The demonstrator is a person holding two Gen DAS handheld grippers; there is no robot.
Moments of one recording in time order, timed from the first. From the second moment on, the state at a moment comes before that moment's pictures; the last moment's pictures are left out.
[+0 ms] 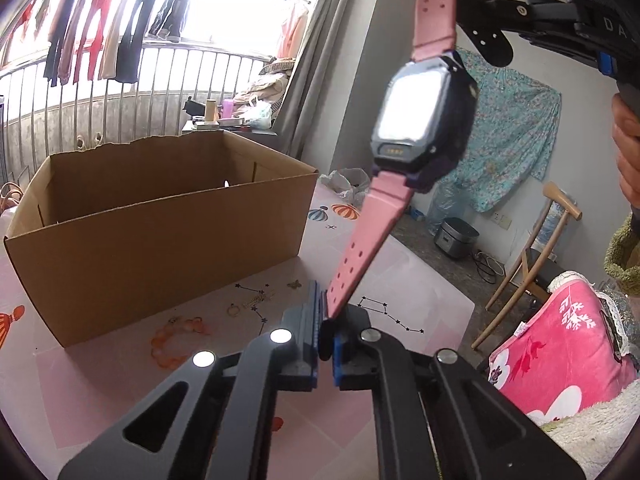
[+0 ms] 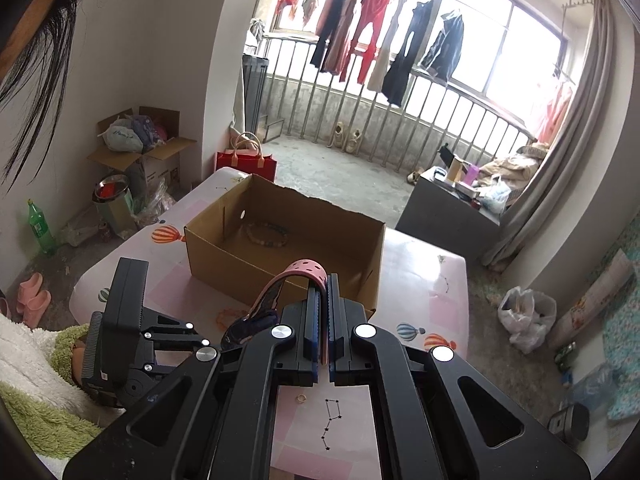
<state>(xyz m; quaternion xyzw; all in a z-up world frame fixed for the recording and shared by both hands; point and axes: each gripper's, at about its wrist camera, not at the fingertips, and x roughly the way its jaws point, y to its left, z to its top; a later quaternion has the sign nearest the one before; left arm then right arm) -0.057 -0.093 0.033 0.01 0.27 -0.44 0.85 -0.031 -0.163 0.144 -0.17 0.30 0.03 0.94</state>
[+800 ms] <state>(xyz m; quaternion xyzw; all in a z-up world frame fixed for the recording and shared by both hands) 0.153 -0.055 0.073 -0.02 0.56 -0.41 0.72 0.226 -0.186 0.049 -0.21 0.52 0.16 0.81</state>
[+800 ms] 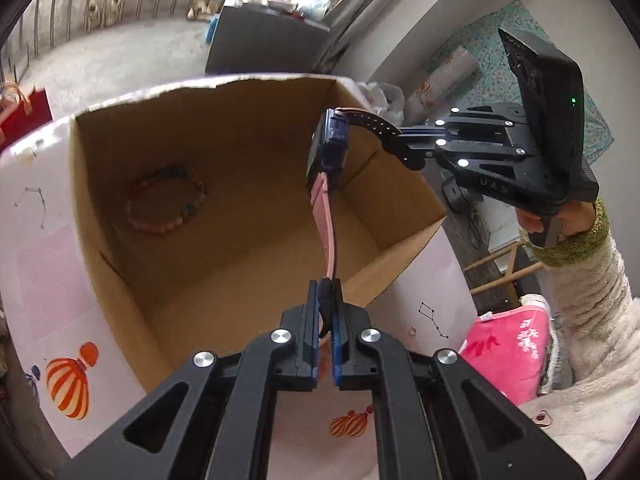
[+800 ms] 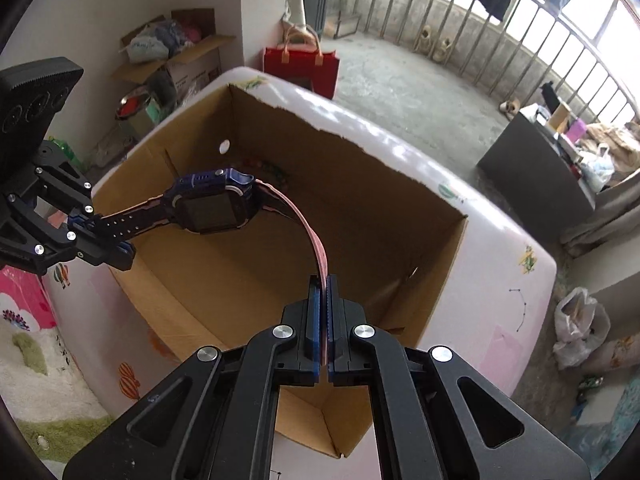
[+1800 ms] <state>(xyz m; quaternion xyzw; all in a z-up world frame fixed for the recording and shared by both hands) 0.192 -0.042 0.097 0.00 0.54 -0.32 0.78 0.243 -0.210 0.074 -0.17 0.49 0.13 0.85</state>
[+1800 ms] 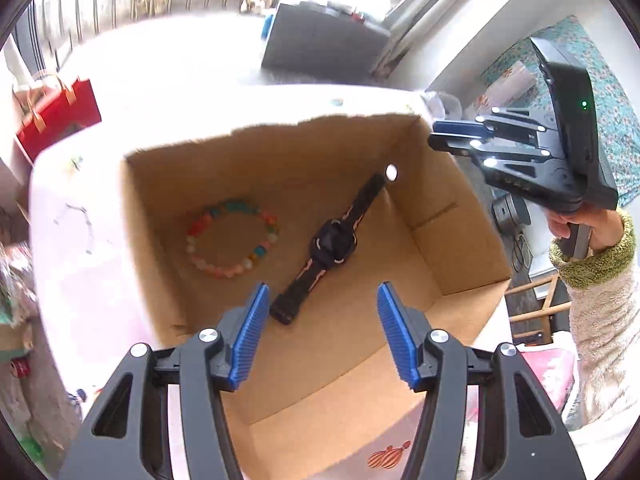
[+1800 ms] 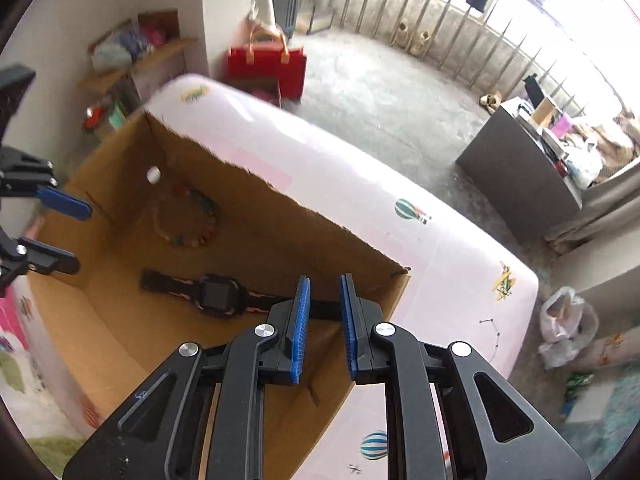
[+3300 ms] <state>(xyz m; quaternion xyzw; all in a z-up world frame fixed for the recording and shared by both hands) 0.019 -0.066 -0.038 0.10 0.49 -0.15 0.86 0.024 -0.257 0.016 -0.05 0.36 -0.08 0.93</state>
